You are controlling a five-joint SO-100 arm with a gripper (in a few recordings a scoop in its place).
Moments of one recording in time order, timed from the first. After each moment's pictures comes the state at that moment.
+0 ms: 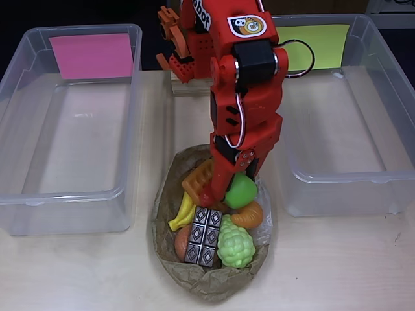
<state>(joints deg) -15.1 71.7 83.1 73.9 60.5</state>
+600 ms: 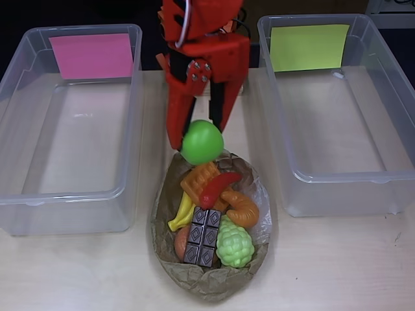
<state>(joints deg) -4.0 97.2 82.1 84.3 56.1</state>
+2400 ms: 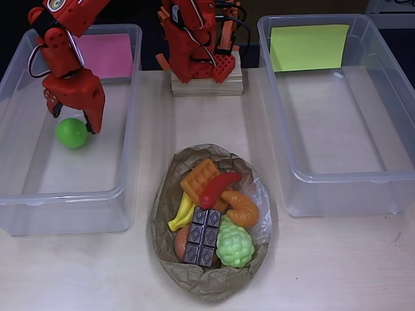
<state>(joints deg) 50.4 78.4 104.1 64.9 54.5</state>
